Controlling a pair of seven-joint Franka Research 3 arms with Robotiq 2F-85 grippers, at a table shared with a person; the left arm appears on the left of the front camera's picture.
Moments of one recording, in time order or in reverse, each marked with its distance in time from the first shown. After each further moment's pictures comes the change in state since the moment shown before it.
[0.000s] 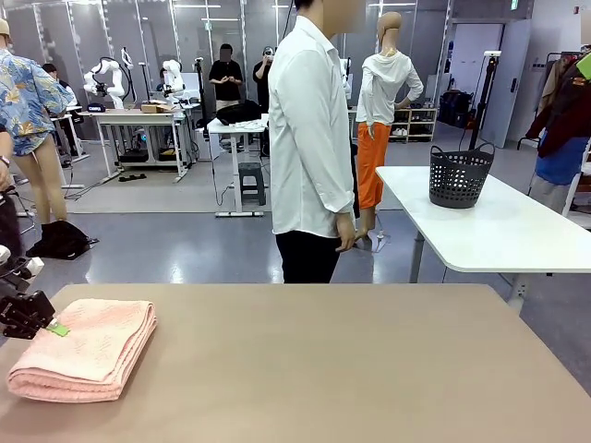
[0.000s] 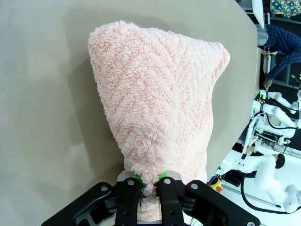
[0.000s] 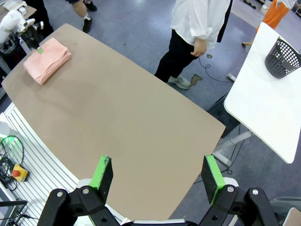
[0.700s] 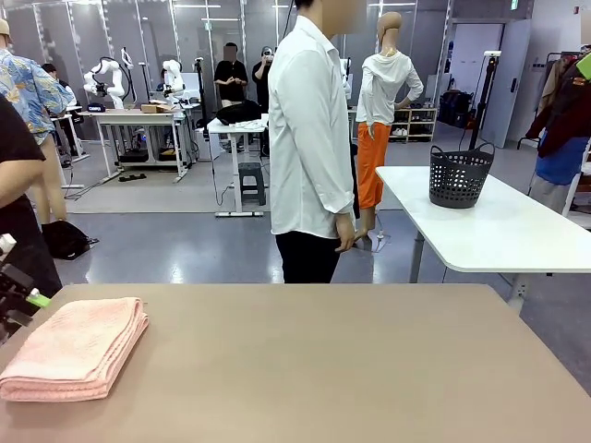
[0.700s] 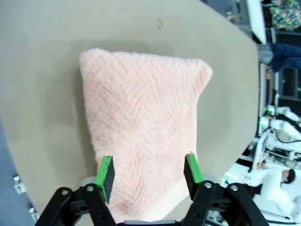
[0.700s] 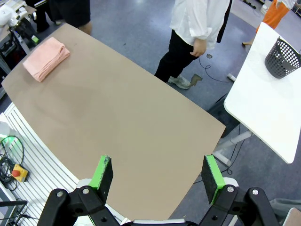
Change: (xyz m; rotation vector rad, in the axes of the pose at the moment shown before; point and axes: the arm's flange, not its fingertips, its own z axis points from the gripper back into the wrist) left arm -0.008 -0.019 0.068 0.076 -0.151 -0.040; right arm 0.000 0.000 0.000 0.000 0.000 0.000
